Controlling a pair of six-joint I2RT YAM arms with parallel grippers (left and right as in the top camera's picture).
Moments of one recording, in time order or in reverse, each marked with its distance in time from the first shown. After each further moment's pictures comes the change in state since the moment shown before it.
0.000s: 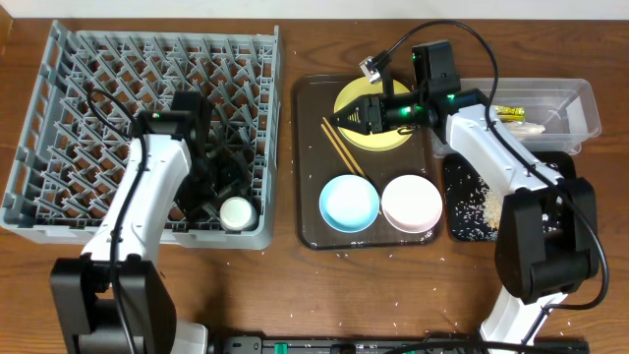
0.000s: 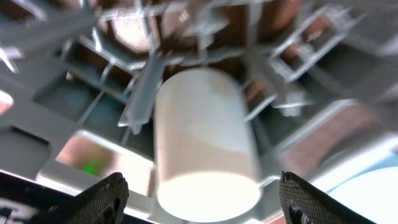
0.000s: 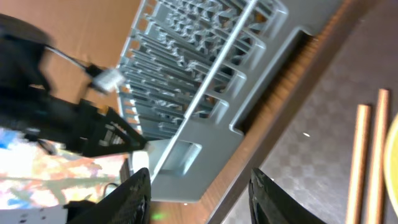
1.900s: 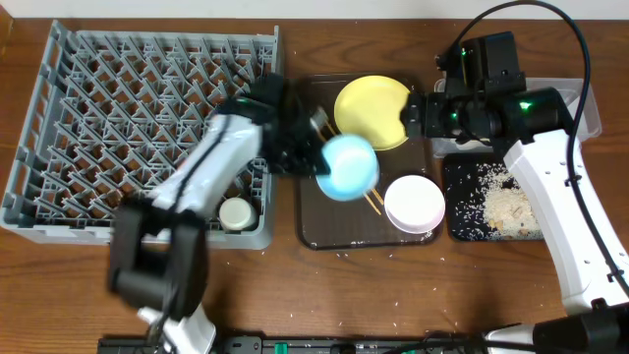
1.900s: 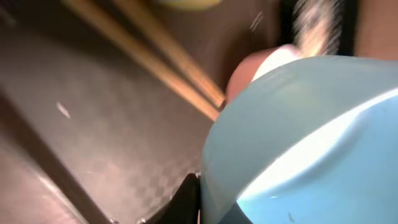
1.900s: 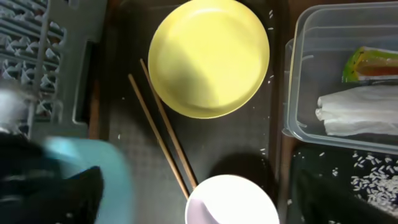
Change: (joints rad) left arm -0.255 0.200 0.107 0.377 0.561 0.528; right arm -0.031 -0.362 0.106 -0.573 0.861 0.024
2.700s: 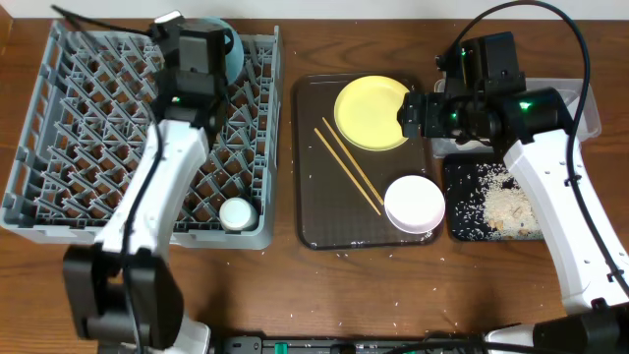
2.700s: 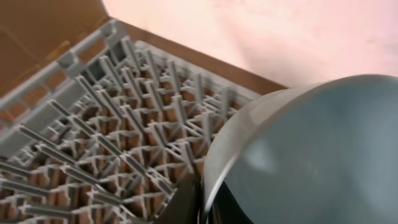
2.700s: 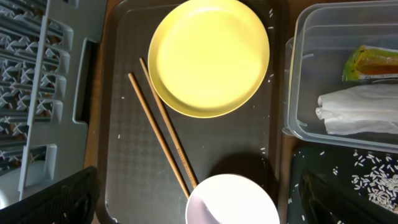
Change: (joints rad) left arm 0.158 -0.131 0.006 0.517 -1.304 -0.241; right arm 0.000 0.000 0.000 -0.003 0.000 0.000
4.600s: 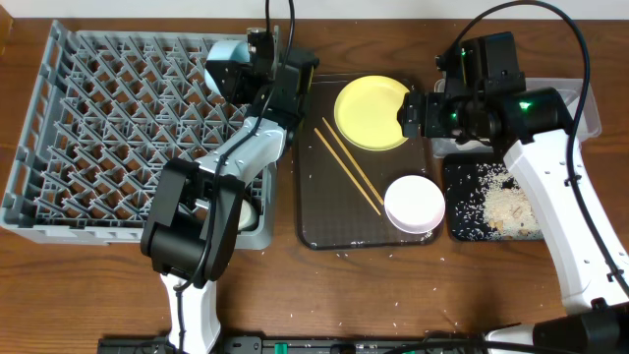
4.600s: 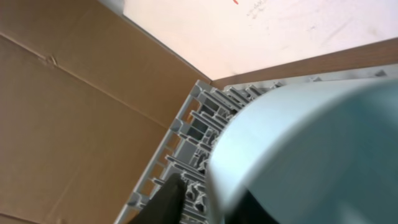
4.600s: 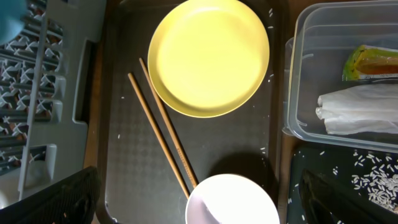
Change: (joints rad) left arm -0.237 0.359 -0.017 0.553 -0.719 0.747; right arm 0.000 0.000 0.000 0.000 0.000 0.000
